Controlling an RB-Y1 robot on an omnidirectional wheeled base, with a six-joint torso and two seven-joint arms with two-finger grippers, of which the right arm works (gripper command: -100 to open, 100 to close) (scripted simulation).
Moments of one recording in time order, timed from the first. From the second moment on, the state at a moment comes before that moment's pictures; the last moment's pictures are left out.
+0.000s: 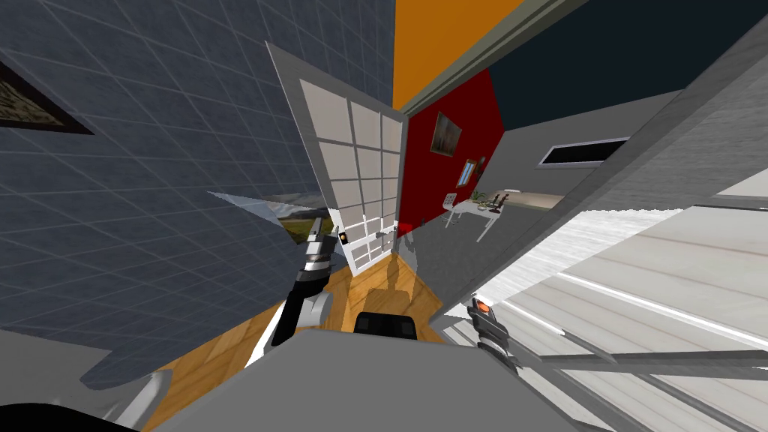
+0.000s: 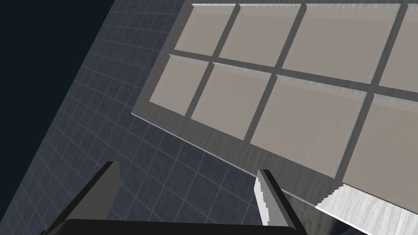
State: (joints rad) arm 0.36 -0.25 -0.09 -0.97 -0.56 -0.89 -1.49
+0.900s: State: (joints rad) arm 0.39 -0.28 0.01 -0.98 -0.49 -0.93 -1.56
